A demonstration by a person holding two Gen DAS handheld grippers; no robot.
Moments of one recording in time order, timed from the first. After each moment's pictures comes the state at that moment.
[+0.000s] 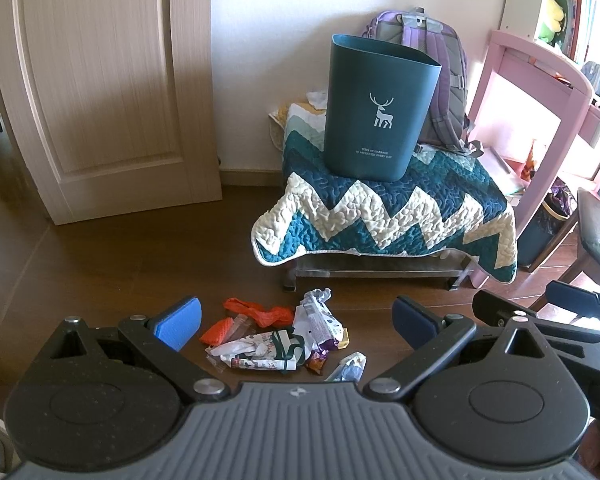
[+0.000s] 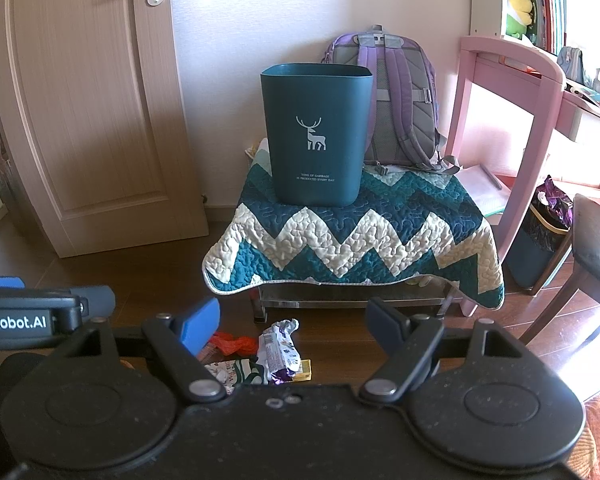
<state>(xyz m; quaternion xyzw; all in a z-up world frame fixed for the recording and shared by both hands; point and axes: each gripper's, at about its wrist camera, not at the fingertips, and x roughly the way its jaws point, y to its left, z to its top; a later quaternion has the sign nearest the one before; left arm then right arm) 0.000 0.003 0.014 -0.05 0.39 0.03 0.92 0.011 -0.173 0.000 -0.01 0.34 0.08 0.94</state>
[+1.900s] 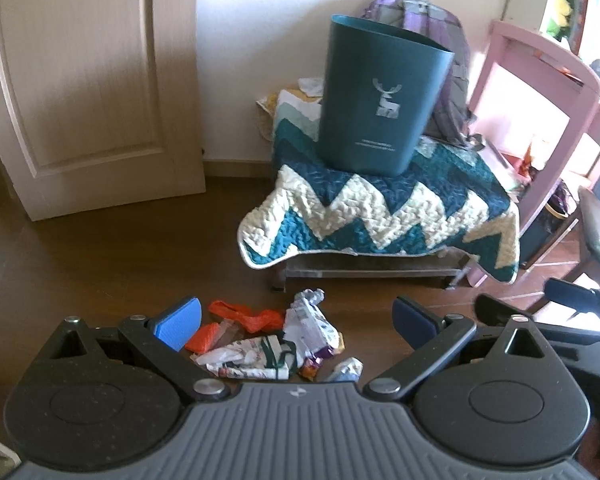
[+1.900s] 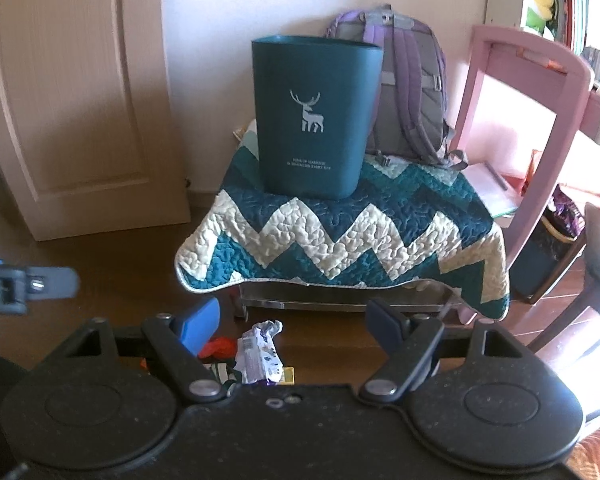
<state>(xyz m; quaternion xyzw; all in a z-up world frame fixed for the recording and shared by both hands) 0.041 0.022 -0.022 -0.06 0.40 0.01 0.91 0.093 -0.158 -0.052 -0.04 0.36 0.07 0.93</state>
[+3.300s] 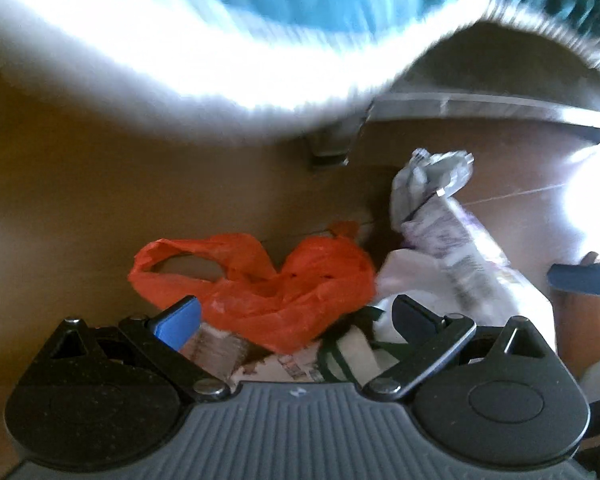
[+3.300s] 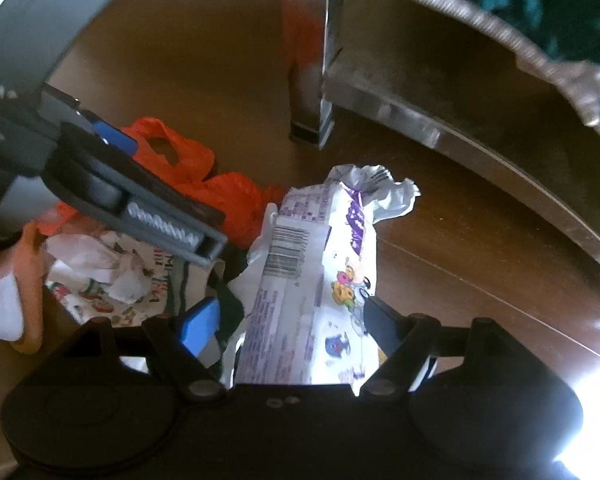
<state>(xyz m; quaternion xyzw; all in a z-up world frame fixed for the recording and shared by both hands) 0.364 0.074 -0.496 0.01 0.65 -0.05 0.76 0.348 -0.053 -0.485 -0.16 0.61 0.22 0.74</state>
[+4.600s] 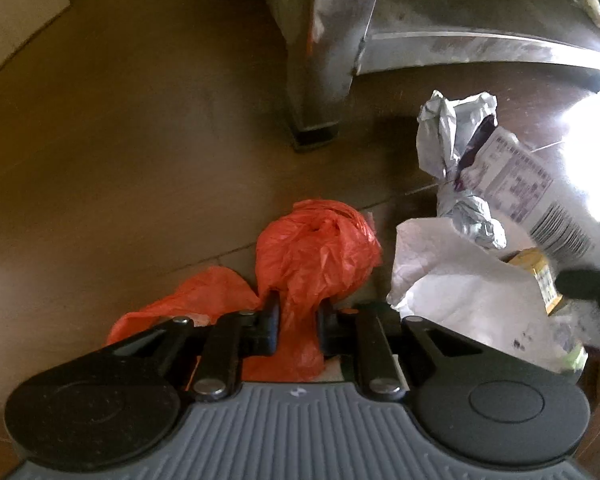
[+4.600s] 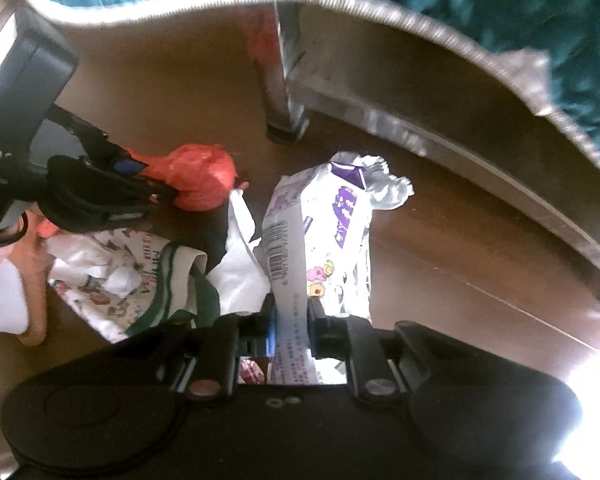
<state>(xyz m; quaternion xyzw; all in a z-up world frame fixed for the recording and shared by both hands) 0.358 0.068 -0.527 0.06 0.64 -0.08 0.76 0.365 -0.084 -0.453 -0.15 0.62 0.22 0.74</state>
